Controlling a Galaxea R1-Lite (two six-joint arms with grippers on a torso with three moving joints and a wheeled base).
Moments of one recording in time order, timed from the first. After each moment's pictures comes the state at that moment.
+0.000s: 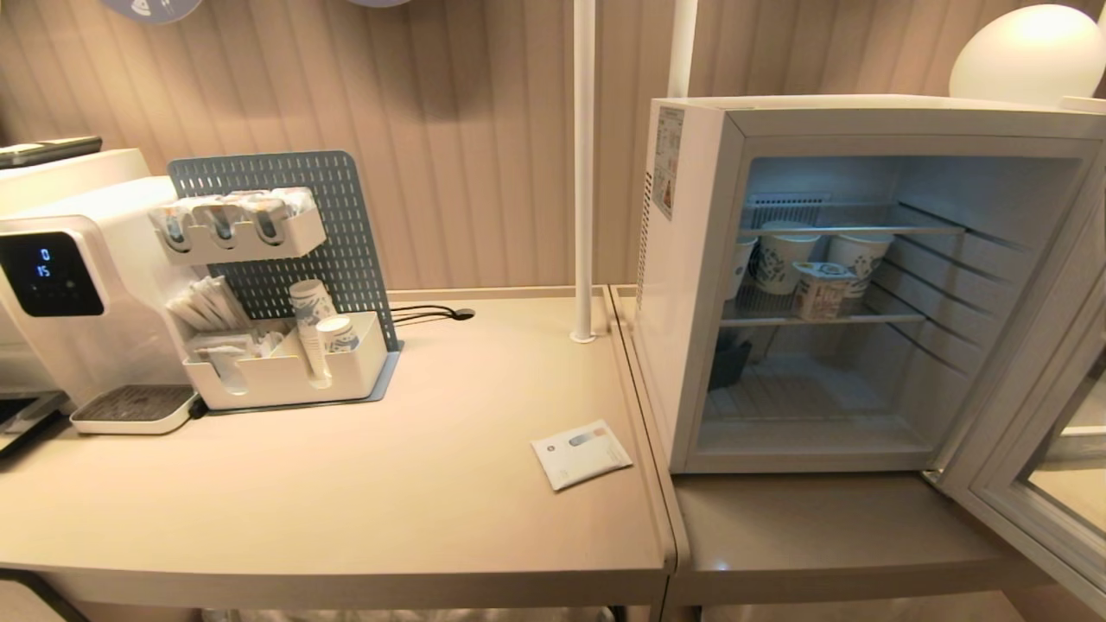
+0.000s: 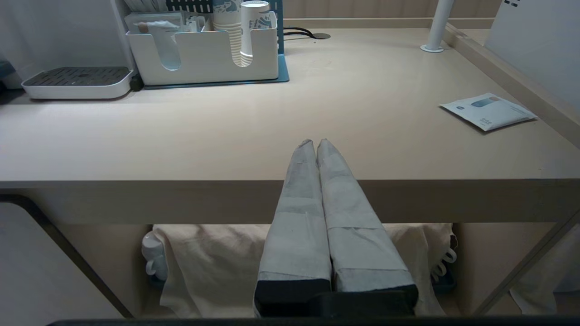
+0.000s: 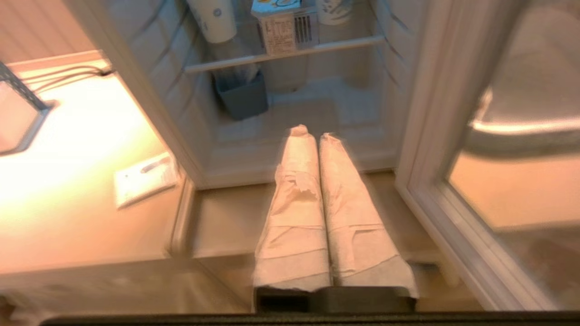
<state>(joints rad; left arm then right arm) 0.00 0.00 0.00 0.00 0.00 -0.01 0.12 0.78 -0.69 0.12 -0.14 0.12</state>
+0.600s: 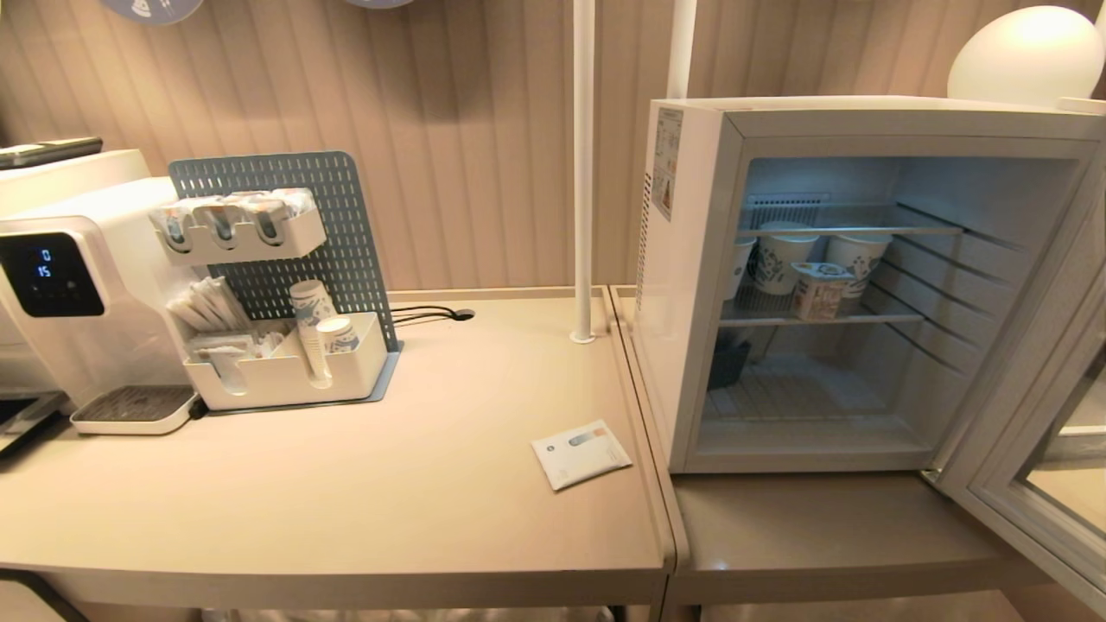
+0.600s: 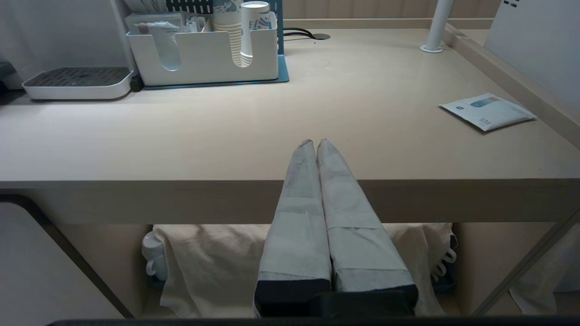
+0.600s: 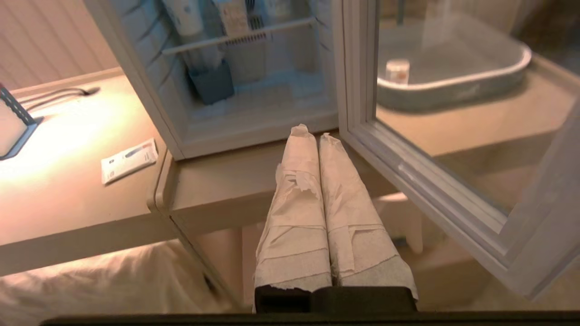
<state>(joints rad) 0.00 0.00 0.00 0.00 0.00 -0.01 -0.01 0.16 -0.82 0.75 -0.12 0.11</state>
